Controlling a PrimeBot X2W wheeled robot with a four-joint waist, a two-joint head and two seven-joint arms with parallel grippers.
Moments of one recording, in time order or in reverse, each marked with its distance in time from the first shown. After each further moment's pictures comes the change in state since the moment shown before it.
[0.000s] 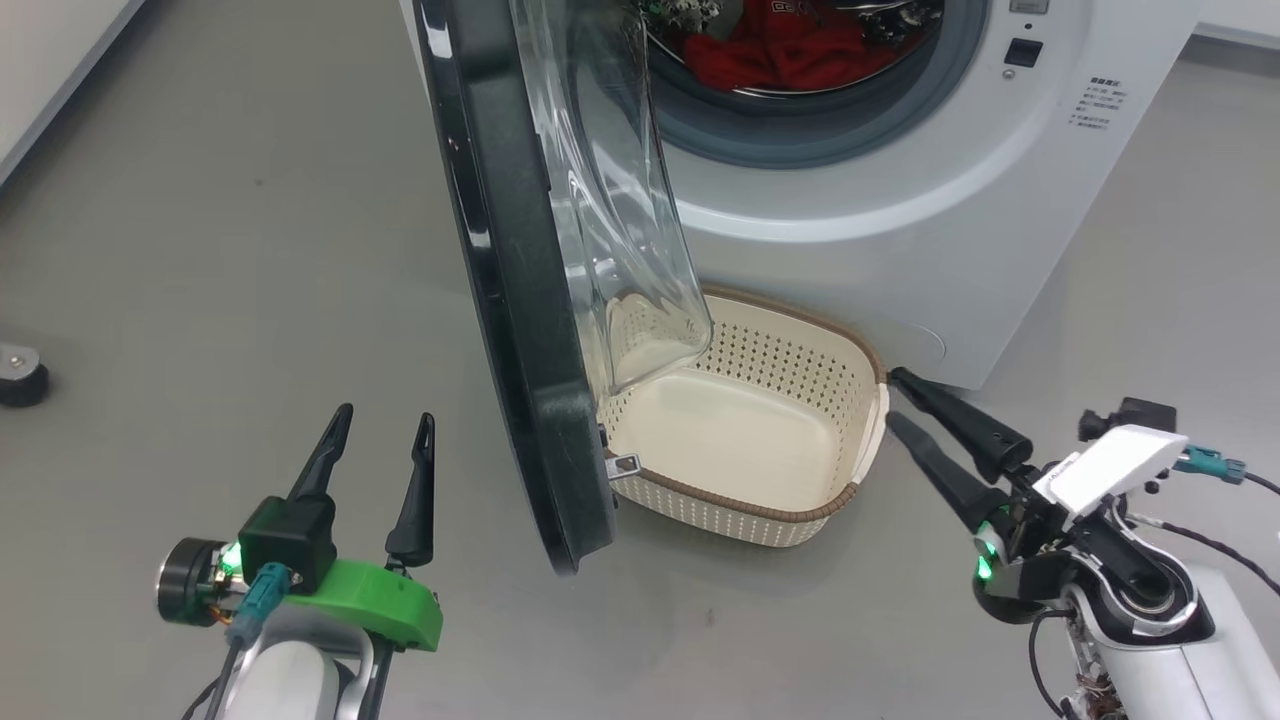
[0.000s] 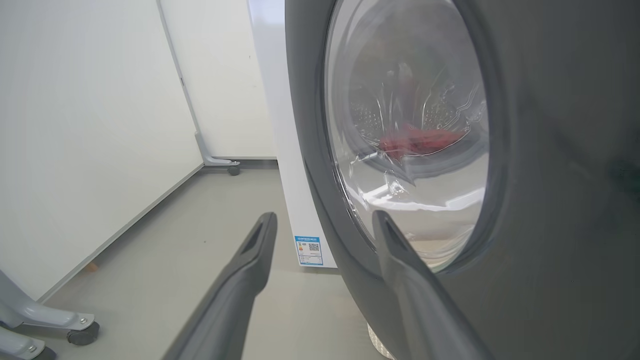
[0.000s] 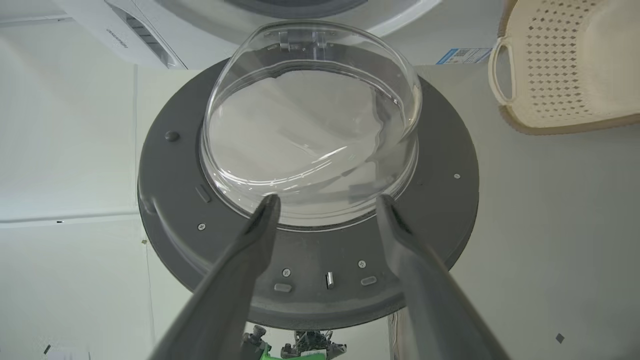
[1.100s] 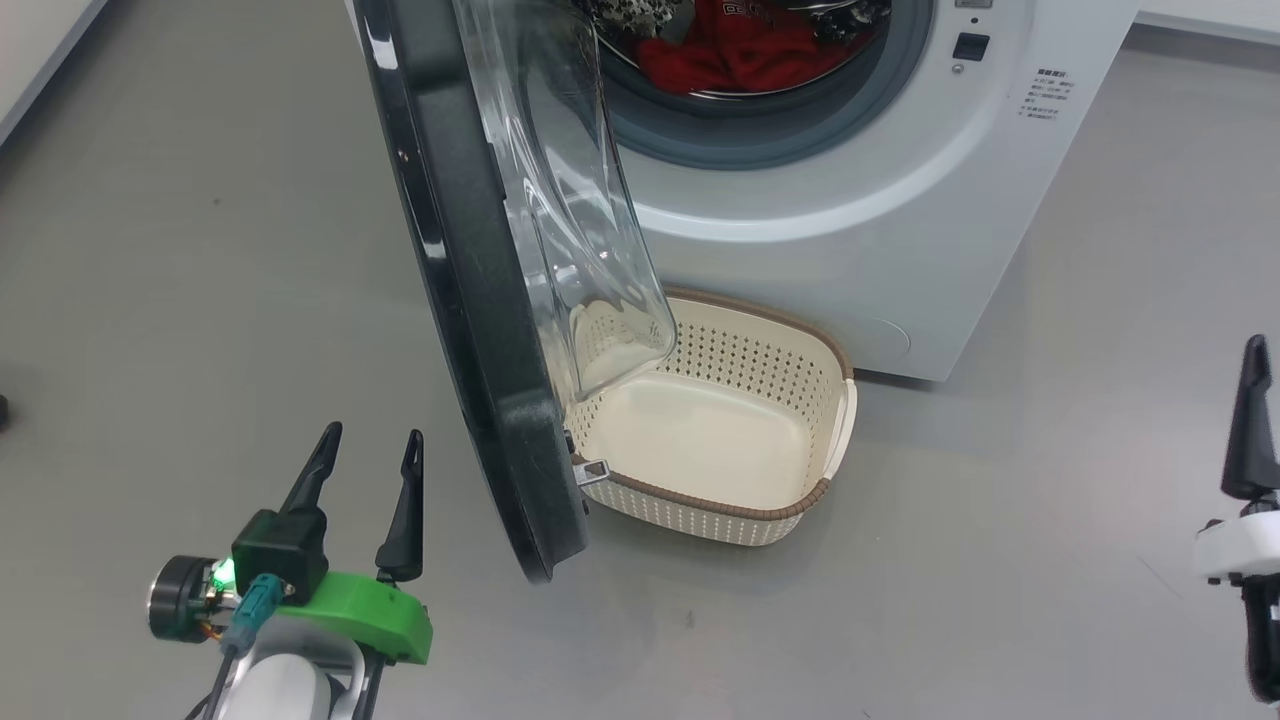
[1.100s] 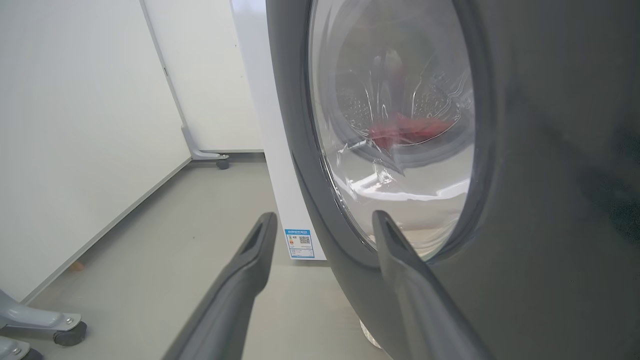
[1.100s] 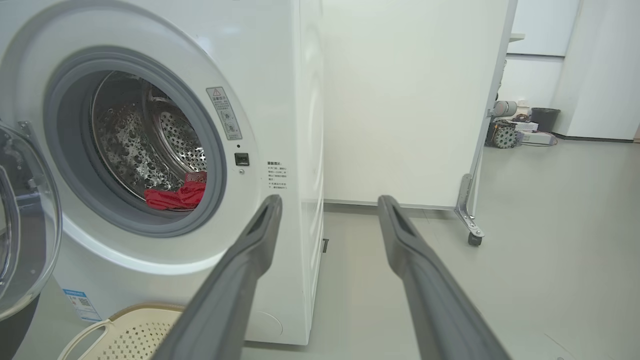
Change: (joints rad) left arm 0.020 0.001 0.022 0.021 0.009 -0.002 0.000; right arm 0.176 -0.294 -0.100 -0.120 -1.190 -0.146 -0.904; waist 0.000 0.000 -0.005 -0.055
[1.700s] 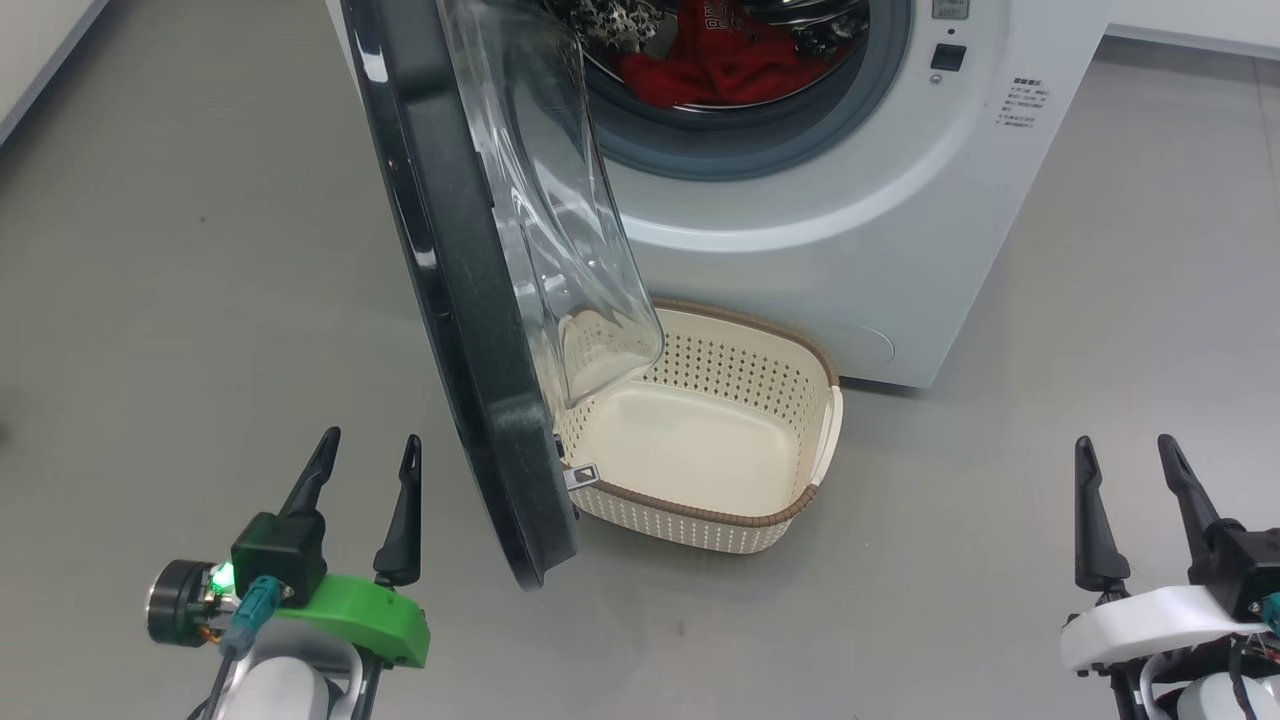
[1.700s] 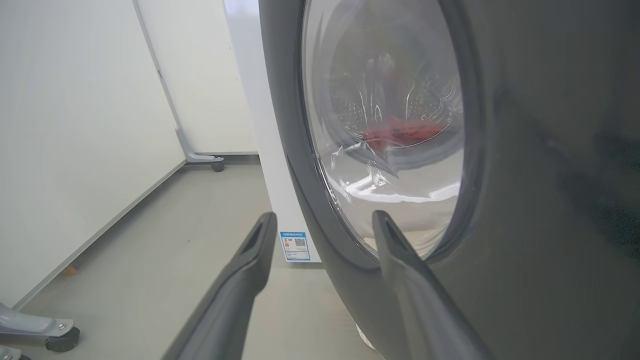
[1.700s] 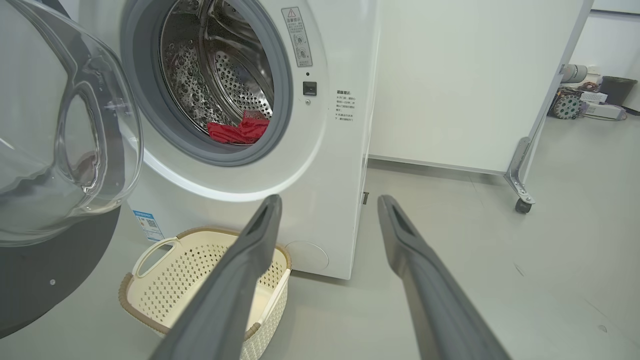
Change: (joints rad) left arm 0.001 0.000 0.006 0.014 0.002 -0.007 0.000; right arm 0.089 0.128 0.132 0.008 -0.141 -0.071 0.021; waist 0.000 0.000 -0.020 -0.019
